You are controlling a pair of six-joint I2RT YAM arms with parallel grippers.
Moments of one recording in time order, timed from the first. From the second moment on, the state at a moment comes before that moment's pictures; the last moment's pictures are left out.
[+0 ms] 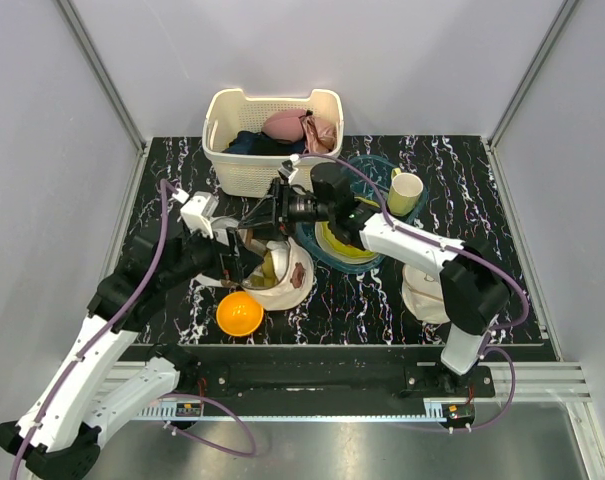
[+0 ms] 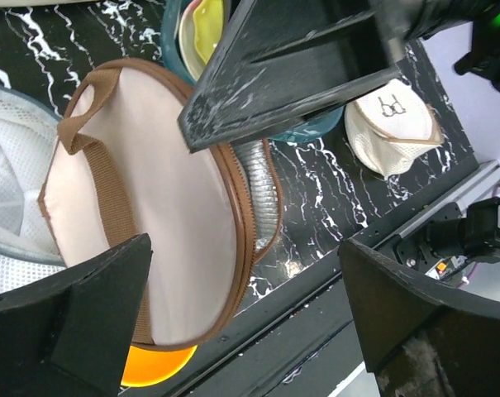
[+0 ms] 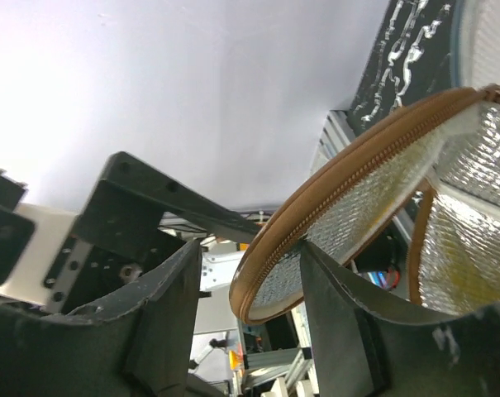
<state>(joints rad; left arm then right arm) -0.50 0.73 1.00 -0.71 0.23 -0.39 0.77 1.76 1.34 0.22 -0.72 1.26</state>
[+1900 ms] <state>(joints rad) -0.50 0.76 1.04 -0.75 0.10 -0.49 0.94 1.74 1.49 -0.65 0.23 0.69</state>
